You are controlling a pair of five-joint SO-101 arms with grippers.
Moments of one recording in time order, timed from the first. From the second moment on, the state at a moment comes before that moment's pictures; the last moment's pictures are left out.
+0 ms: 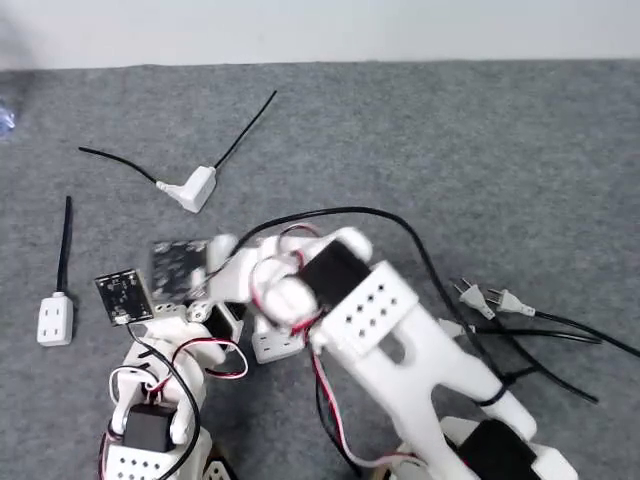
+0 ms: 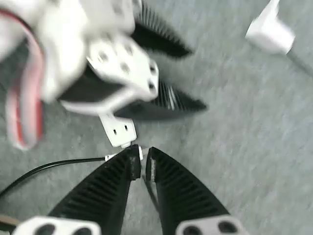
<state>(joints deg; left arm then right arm) 3.2 -103.6 96.9 47.4 31.9 -45.1 -17.1 7.3 84.5 45.1</state>
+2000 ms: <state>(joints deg) -3.0 -103.6 96.9 63.3 24.3 -41.3 -0.7 39.0 46.4 13.8</state>
